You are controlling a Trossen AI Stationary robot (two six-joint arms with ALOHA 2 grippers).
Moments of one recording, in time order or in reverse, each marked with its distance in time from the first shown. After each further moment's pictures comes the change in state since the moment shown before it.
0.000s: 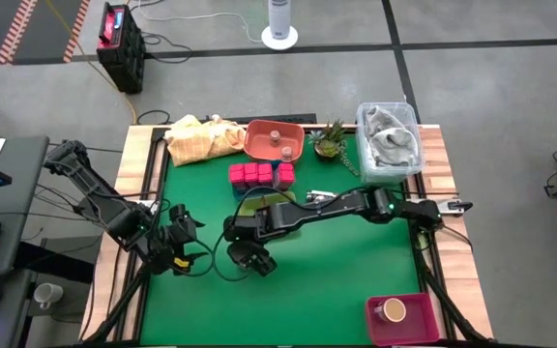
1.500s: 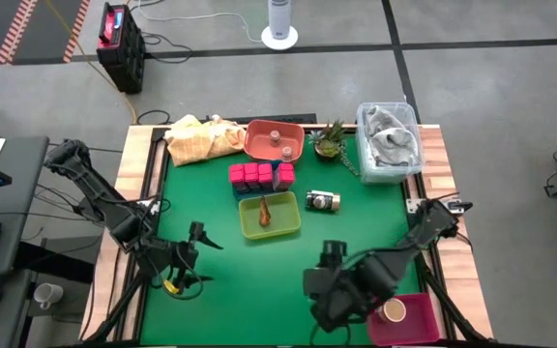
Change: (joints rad) left arm -0.027 0.001 -0.128 0.559 0.084 0.597; right arm 0.489 -0.375 -0.005 -0.699 0.567 1.137
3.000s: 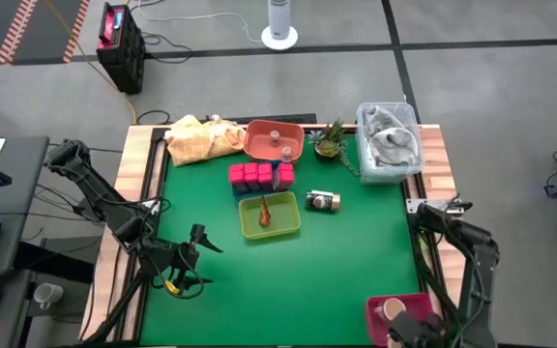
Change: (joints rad) left arm 0.000 -0.003 -0.051 0.050 0.044 -0.022; right arm 0.505 -0.001 -0.092 -0.054 -0.230 1.394
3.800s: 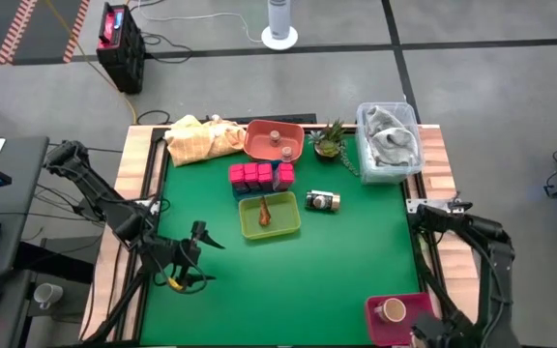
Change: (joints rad) left arm 0.035 0.000 0.035 -0.014 0.000 -0.002; right arm 0.115 -0.086 -0.190 0.003 -0.032 0.095
